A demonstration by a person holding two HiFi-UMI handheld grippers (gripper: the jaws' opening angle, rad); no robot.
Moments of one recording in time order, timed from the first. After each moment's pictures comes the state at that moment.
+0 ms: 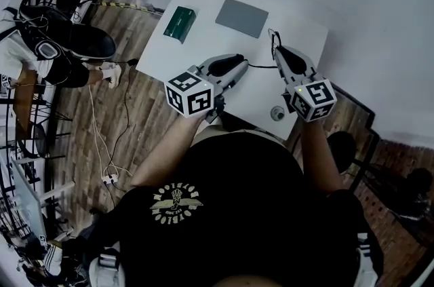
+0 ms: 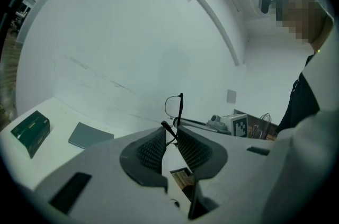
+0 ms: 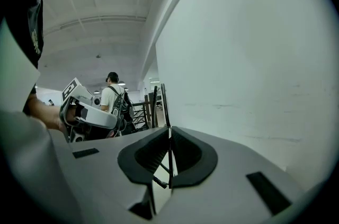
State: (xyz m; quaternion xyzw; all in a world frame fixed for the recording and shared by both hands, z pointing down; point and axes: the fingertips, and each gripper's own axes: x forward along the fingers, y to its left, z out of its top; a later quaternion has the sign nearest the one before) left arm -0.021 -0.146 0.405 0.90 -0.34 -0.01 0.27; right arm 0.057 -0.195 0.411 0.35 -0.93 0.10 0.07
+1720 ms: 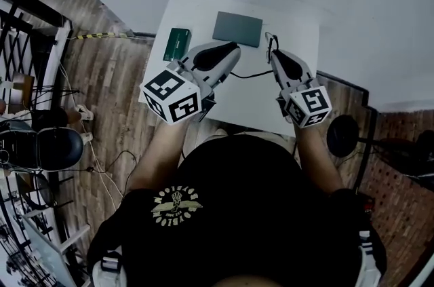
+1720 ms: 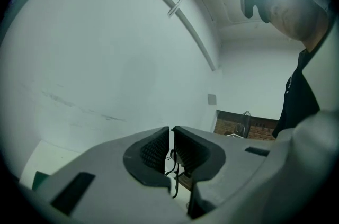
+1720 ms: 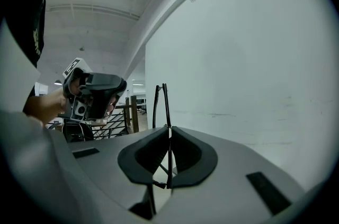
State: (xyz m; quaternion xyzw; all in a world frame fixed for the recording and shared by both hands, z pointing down) left arm -0.124 -0.184 0.309 0.95 -0.25 -0.03 0.17; right arm -0.024 -0.203 0.390 0.46 -0.88 0.06 0.05
